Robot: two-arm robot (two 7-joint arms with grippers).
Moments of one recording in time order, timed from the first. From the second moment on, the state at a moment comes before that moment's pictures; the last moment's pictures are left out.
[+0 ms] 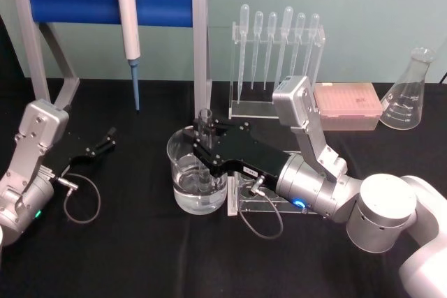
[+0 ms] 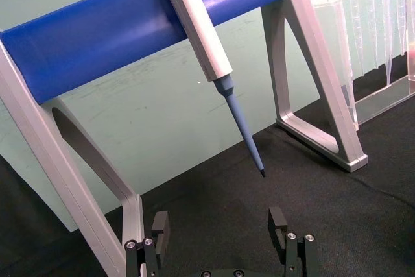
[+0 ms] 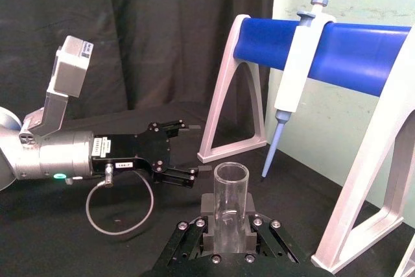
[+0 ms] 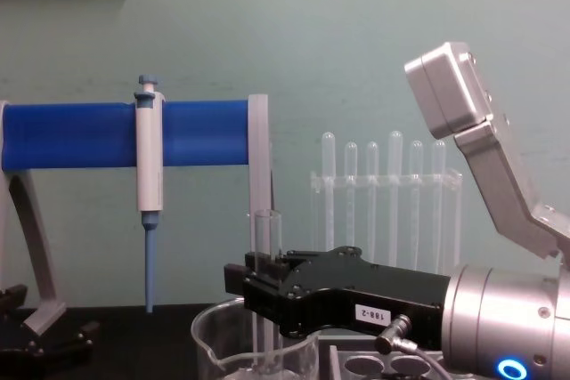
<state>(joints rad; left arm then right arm) -0.20 0.60 0.45 -1.41 -0.25 -0.12 0.03 0.36 0.32 -0.57 -1.44 0.35 -0.03 0.50</state>
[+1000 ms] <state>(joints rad) -0.20 0.60 0.45 -1.41 -0.25 -0.12 0.03 0.36 0.32 -0.57 -1.44 0.35 -0.03 0.50</state>
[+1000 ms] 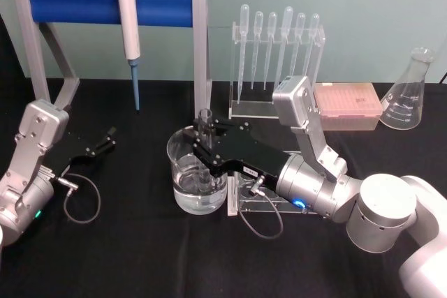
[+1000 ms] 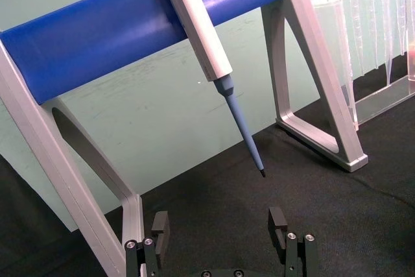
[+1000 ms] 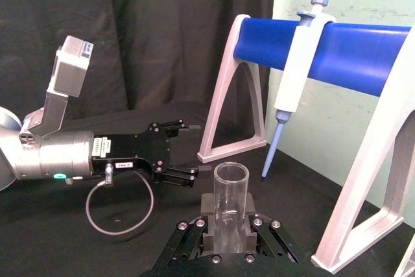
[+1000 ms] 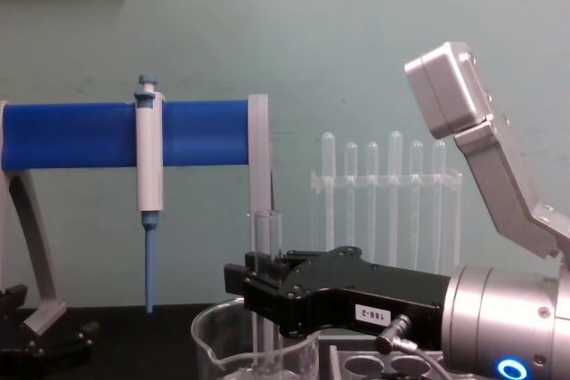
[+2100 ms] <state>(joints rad) -0.20 0.60 0.45 -1.41 -0.25 -0.12 0.03 0.36 0.32 -0.57 -1.44 0.35 -0.03 0.50</state>
